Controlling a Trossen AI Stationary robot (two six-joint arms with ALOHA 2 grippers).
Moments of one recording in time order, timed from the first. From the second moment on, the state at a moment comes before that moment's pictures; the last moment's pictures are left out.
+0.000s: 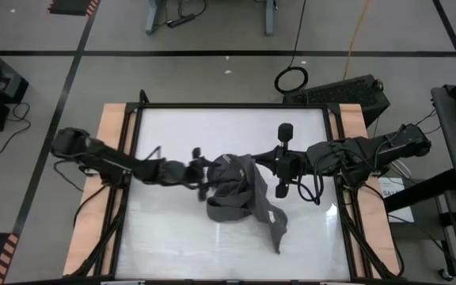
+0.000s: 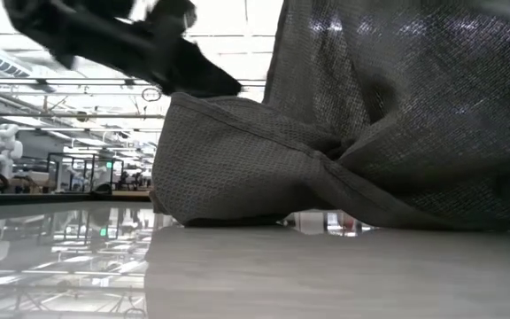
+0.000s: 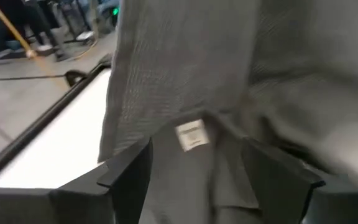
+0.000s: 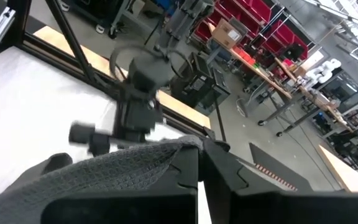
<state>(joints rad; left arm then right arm) -0.14 1.49 0.61 0.59 -0.34 0.09 0.32 1.27 1.37 -0.39 0.49 -0.47</state>
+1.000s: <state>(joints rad) -0.01 1.84 0.94 0.33 -0.31 0.32 0.32 1.27 1.37 -0.50 0.49 -0.40</state>
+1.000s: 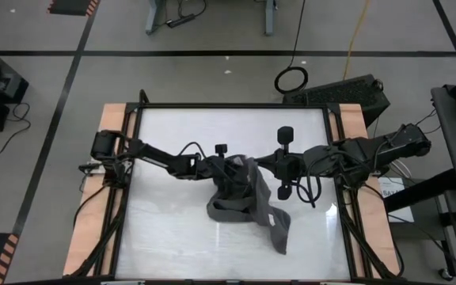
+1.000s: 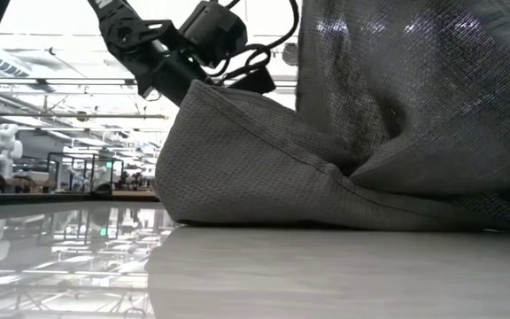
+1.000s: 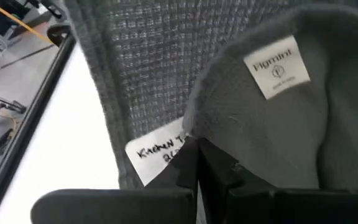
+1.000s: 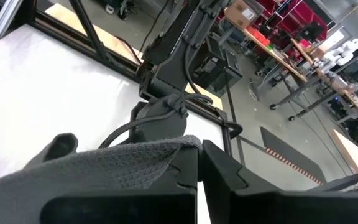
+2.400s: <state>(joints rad) 0.03 1.84 0.99 0.34 -0.21 0.38 0.32 1.27 1.37 -0.55 0.47 -0.30</state>
